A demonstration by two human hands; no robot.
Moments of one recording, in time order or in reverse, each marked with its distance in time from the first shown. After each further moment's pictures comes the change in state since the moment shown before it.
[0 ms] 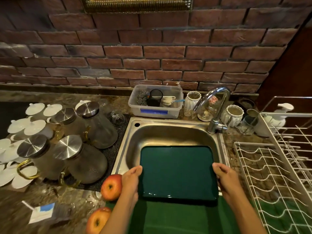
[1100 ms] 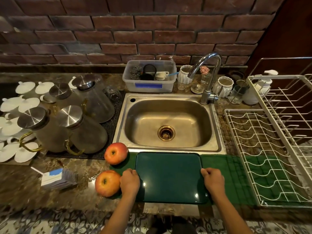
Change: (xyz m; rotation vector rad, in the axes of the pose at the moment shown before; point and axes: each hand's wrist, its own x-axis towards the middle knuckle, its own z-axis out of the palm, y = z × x) left_hand -0.070 -0.064 -0.070 0.908 0.151 0.121; right_hand -0.093 0.112 -0.010 -0.691 0.211 0.016
